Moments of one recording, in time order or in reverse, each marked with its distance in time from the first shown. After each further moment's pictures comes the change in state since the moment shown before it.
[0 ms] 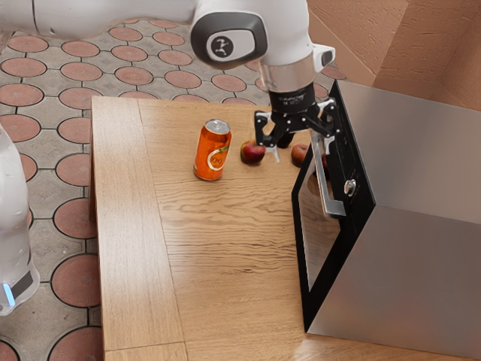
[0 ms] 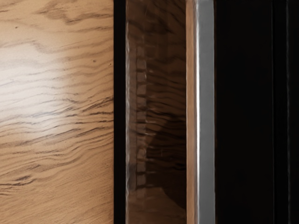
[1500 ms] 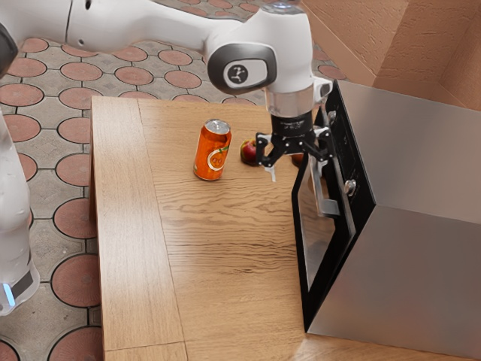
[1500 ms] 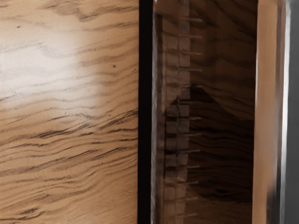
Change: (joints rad) arm 0.046 0.081 0.005 -0.080 -0.053 0.067 0.087
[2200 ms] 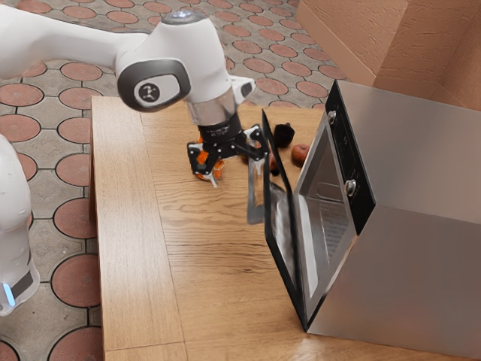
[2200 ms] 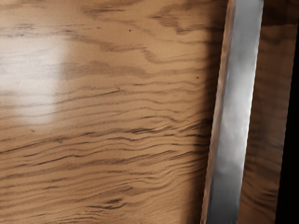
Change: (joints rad) arm 0.018 -0.492 -0.002 -0.478 -0.210 0.122 0.009
